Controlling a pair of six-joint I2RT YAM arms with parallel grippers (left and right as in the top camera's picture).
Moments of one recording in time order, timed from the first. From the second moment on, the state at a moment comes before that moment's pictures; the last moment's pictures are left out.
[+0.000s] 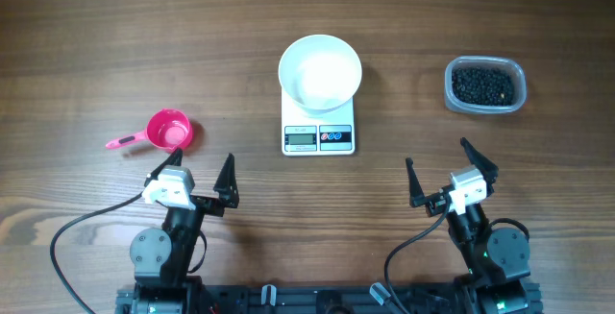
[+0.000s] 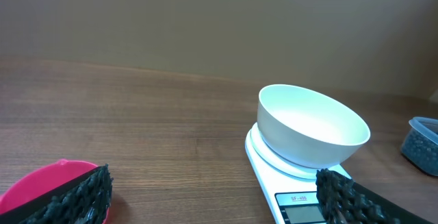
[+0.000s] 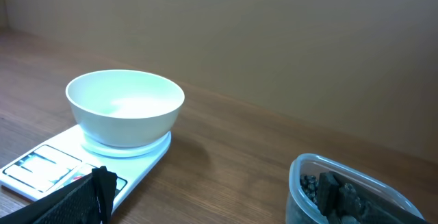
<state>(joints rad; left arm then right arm) -0.03 0.01 0.01 -0.06 0.17 -0.18 0.23 0.01 0.01 0.00 -0.08 -0.20</state>
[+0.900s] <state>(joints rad) -0.03 1.00 0.98 -0.70 0.05 -0.31 0.23 0.01 0.01 0.00 -0.08 -0.20</state>
